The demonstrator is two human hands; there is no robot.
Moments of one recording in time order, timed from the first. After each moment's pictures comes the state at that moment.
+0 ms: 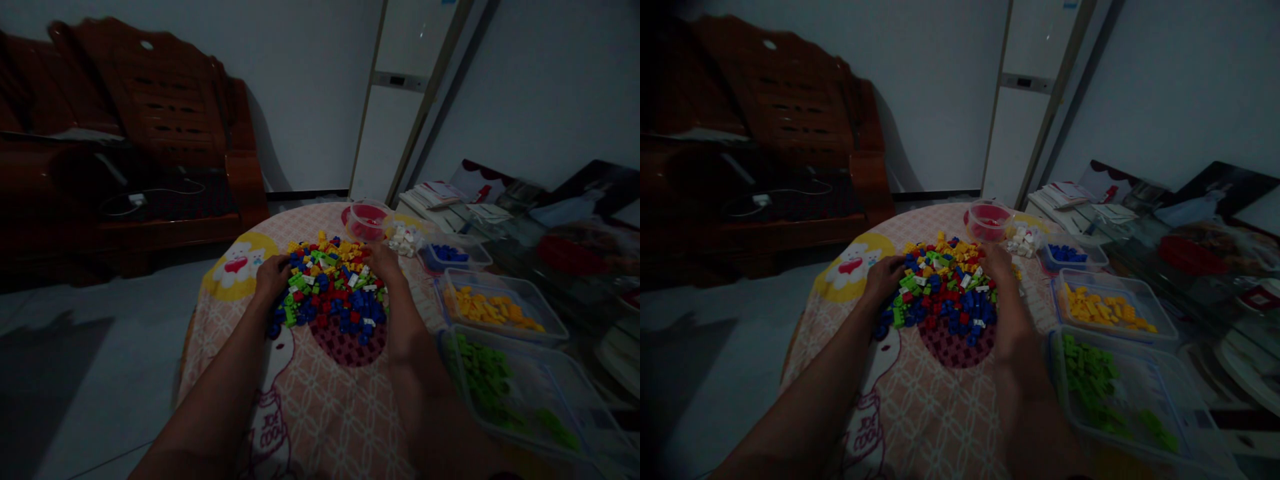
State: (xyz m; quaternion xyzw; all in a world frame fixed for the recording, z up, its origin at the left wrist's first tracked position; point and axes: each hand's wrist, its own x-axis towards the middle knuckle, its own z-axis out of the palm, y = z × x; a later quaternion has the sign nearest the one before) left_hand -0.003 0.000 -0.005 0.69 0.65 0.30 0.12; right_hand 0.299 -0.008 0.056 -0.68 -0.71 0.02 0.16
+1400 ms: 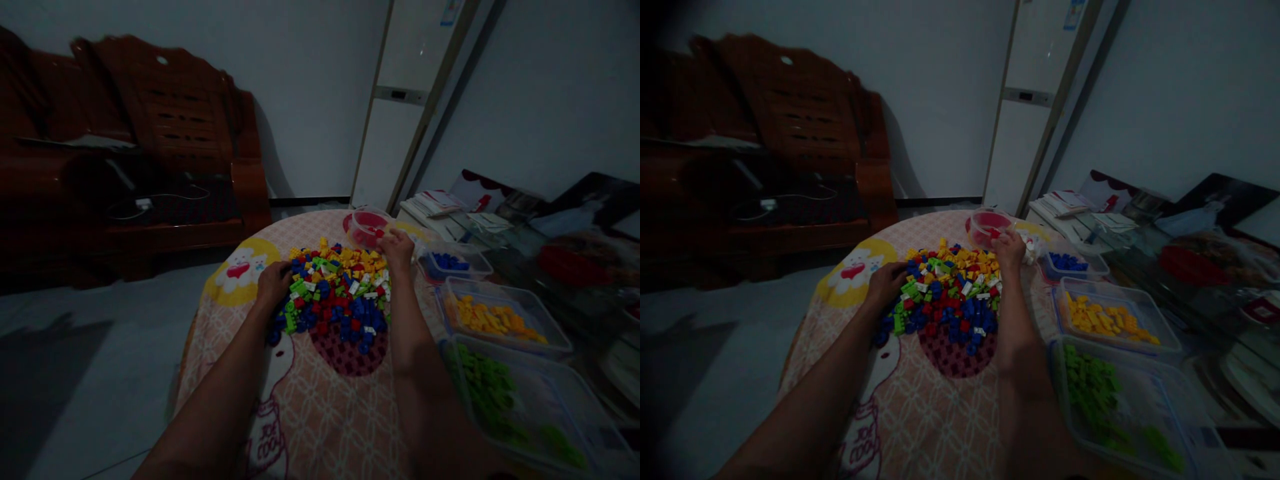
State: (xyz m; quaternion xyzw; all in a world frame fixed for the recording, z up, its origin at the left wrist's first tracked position) left_hand -0.001 -0.001 -0.005 0.69 0.65 0.30 0.12; right_hand 0.306 0.020 0.068 -0.58 -0.41 0.27 0.65
